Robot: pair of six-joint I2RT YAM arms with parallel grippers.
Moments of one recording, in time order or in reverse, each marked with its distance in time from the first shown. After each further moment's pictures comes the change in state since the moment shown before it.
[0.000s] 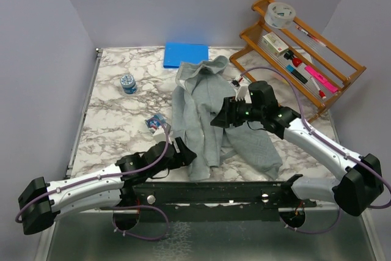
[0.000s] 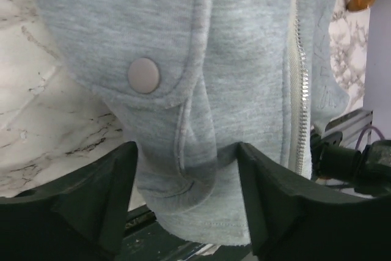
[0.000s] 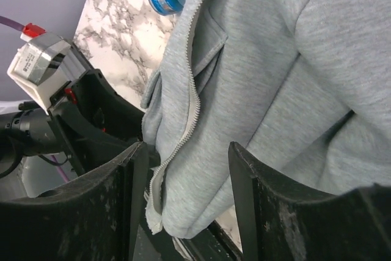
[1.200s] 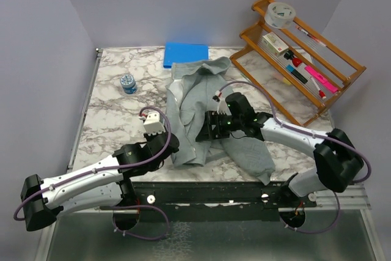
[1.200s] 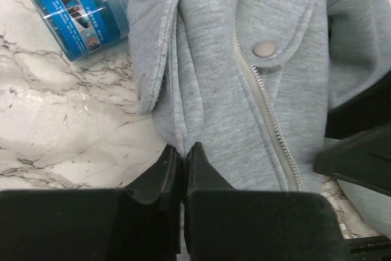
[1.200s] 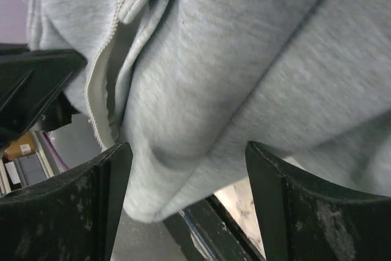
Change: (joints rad) left arm -0.003 0.084 0.283 -0.412 -0.442 0.113; right arm 0.110 0.208 -0.092 0.164 -0.061 0.140
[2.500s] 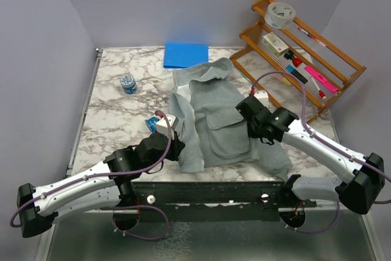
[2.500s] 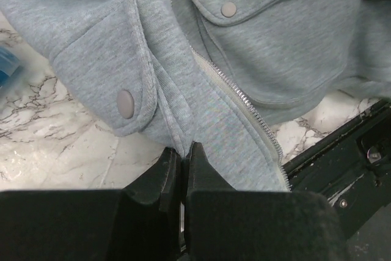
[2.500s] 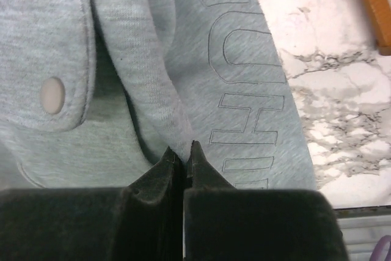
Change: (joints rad) left arm 0.001 -0.142 -0.070 0.234 0.368 0.435; right arm 0.052 -0.219 0.174 -0.824 1.005 -0.013
